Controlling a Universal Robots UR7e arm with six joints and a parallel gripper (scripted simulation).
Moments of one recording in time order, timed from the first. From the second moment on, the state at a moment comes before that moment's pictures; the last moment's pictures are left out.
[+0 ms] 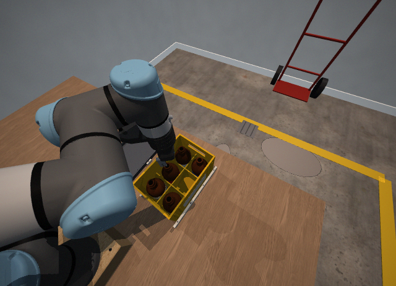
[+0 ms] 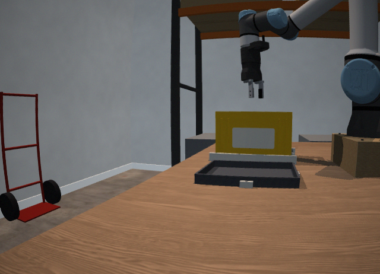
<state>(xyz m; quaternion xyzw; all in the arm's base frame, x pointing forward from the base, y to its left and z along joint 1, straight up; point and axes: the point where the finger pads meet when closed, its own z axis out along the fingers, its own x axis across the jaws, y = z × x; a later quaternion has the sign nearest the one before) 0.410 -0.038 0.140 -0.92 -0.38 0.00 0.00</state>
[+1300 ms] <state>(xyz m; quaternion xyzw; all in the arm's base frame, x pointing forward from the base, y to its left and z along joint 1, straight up) 0.438 -0.063 0.143 -0.92 -0.38 0.00 0.00</state>
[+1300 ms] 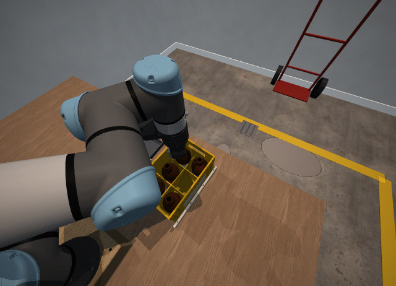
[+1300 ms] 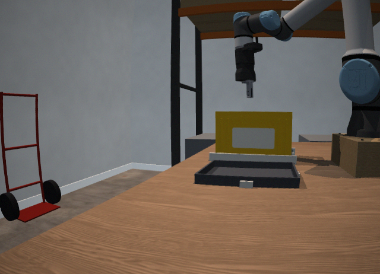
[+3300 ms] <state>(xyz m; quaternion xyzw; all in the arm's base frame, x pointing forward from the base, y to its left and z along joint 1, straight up) 0.504 -0.126 0.137 -0.92 -0.38 0.00 0.00</state>
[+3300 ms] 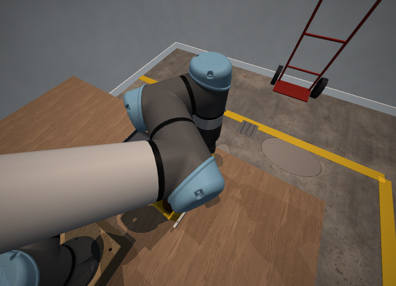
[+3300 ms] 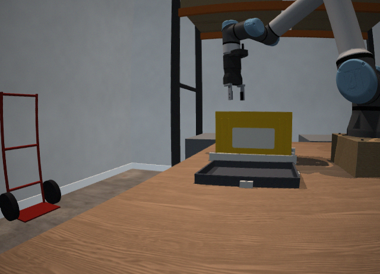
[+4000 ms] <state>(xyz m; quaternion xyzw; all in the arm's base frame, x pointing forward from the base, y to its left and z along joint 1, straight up) 0.504 -0.126 0.122 -0.92 -0.38 0.00 0.00</state>
